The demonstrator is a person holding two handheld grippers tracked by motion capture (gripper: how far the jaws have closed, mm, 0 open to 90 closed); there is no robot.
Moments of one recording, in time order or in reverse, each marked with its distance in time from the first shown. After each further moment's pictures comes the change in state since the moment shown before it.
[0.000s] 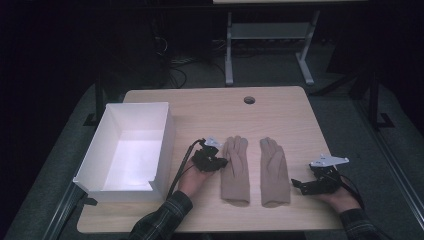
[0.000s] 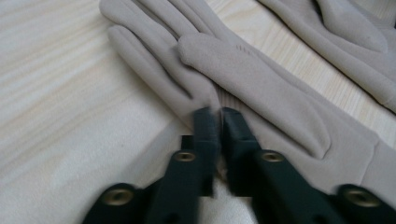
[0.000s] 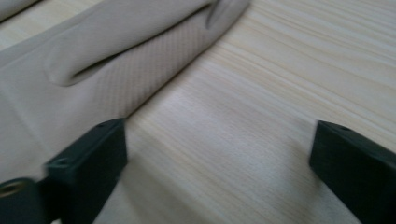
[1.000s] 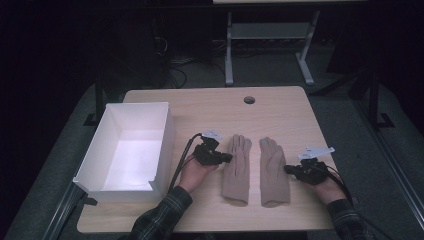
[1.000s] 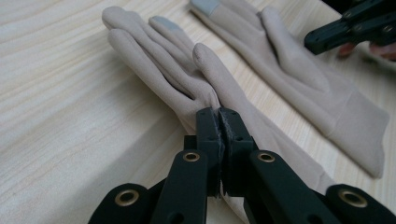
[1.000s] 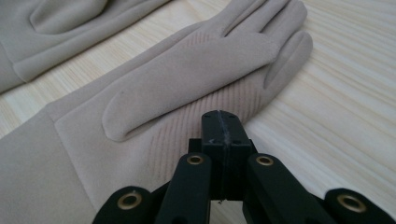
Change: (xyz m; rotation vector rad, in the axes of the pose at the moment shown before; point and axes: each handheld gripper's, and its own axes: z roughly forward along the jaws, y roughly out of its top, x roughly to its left) left arm 0.004 0.018 -0.008 -0.067 -0.130 -0.063; right arm 0.013 0.034 0.018 0.004 0.125 -0.048
